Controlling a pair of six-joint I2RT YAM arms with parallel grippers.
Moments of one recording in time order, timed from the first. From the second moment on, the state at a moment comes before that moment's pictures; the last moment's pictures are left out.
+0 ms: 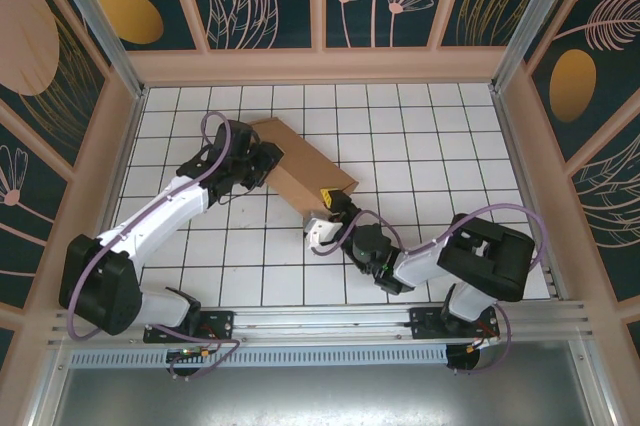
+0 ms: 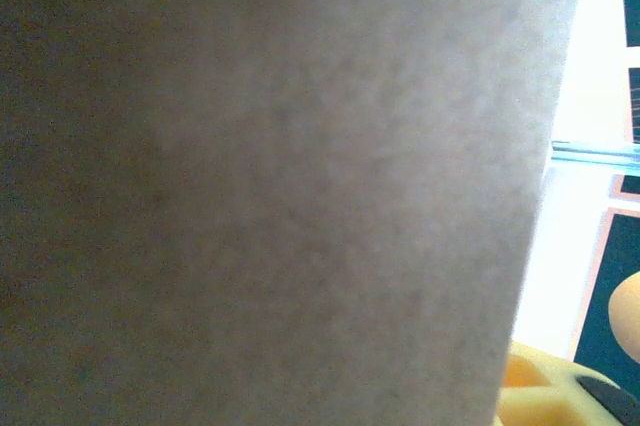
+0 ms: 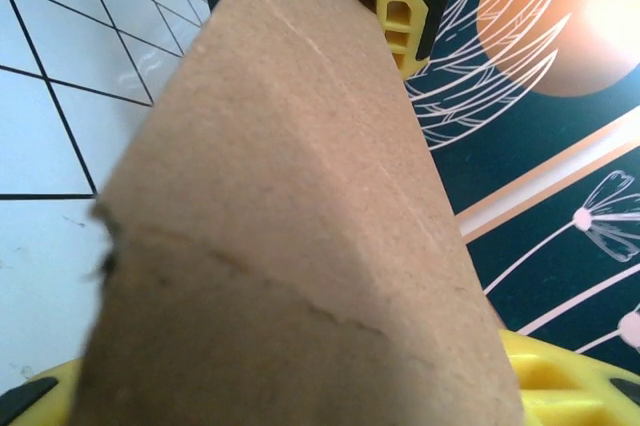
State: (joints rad) left arm -0.47 1.37 1.01 -0.38 0.15 -1.26; right arm 1.13 1.60 0.36 1.24 0.50 -0.89
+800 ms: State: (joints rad) left arm -0.47 1.02 1.12 -0.44 0.13 -0.82; right arm 0.70 1.33 0.39 0.84 -0.24 -0.26
